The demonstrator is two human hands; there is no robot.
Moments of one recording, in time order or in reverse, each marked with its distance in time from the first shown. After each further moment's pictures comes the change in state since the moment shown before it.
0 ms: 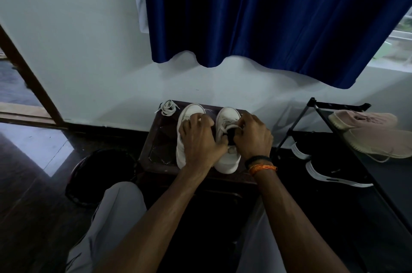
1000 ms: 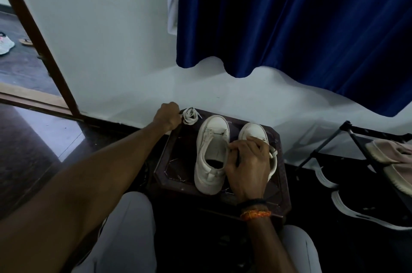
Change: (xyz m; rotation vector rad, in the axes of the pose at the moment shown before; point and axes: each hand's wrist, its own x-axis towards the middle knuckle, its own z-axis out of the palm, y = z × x) left_hand 0.165 -0.191 -0.003 0.172 -0.403 -0.266; right_hand -0.027 -0.057 0.046 0.275 0.202 -0.199
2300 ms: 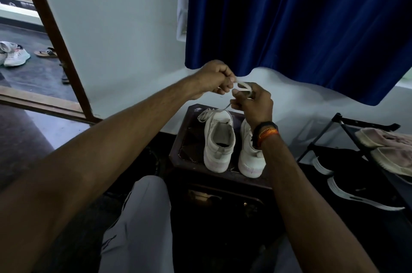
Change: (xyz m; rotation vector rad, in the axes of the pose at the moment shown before) left_hand -0.100 0.142 -0.114 -0.698 -0.270 0.355; right_hand 0.087 -0.039 -0.033 0.735 -0.185 0.371
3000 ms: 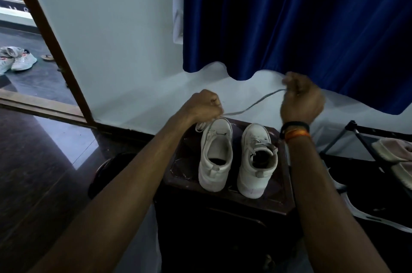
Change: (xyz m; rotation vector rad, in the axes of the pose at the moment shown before) left_hand 0.007 -0.048 0.020 0.362 0.112 -0.134; right_hand 0.076 0.017 -0.065 -0.458 0.536 -0.303
